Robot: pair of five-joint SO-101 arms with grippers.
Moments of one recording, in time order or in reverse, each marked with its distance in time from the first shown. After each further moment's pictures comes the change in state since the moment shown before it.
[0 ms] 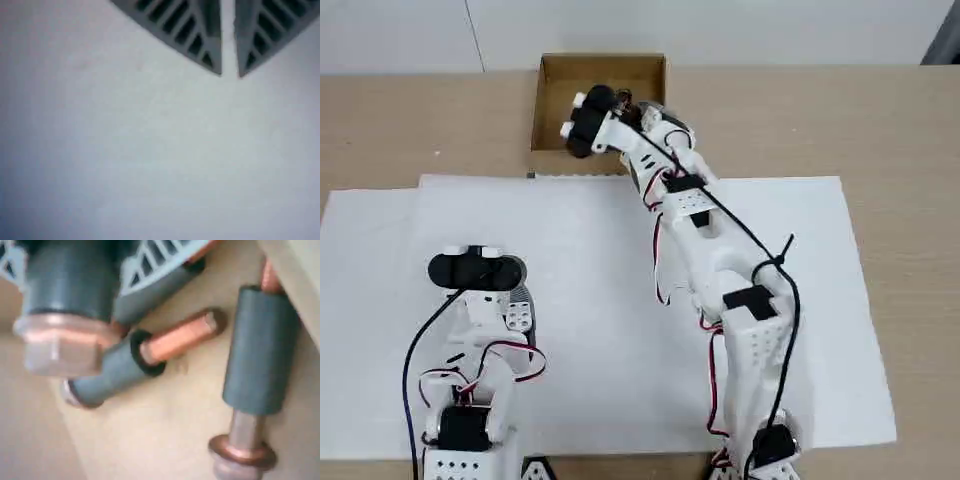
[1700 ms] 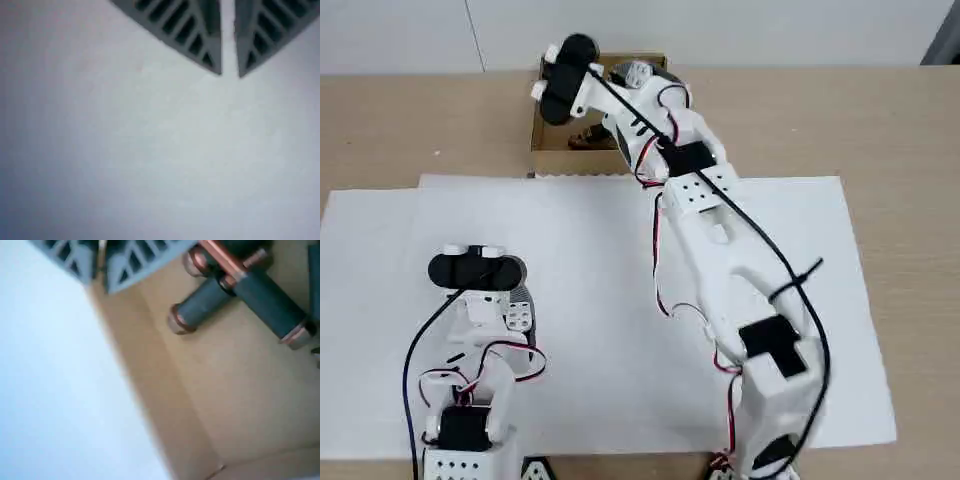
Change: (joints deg) left arm 0.0 0.0 0.0 0.0 0.0; right arm -2.5 -22.9 -5.1 23.3 -2.3
